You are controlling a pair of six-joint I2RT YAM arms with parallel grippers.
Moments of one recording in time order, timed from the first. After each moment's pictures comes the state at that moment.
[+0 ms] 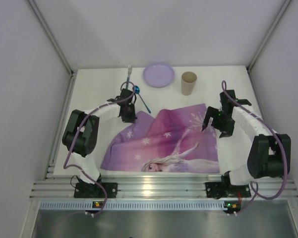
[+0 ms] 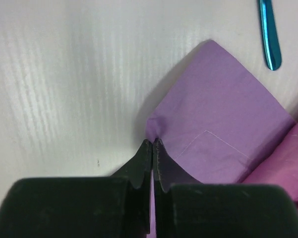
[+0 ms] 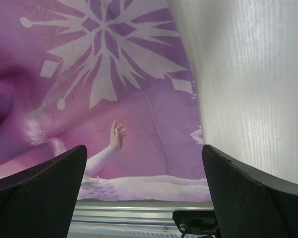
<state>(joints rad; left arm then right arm) -0.37 1.86 1.18 -0.39 0.01 -0.47 0.05 1.44 1.03 -0.90 -0.09 0.43</state>
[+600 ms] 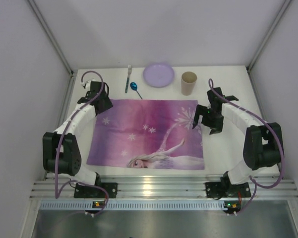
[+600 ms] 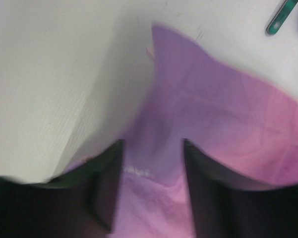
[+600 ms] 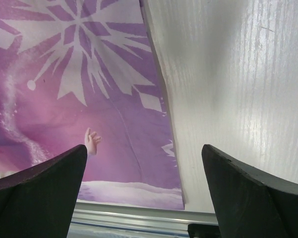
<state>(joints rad) -0.13 1.52 1.14 -0.46 -0.33 -0.54 0.20 1.58 1.09 -0.83 -0.11 0.48</state>
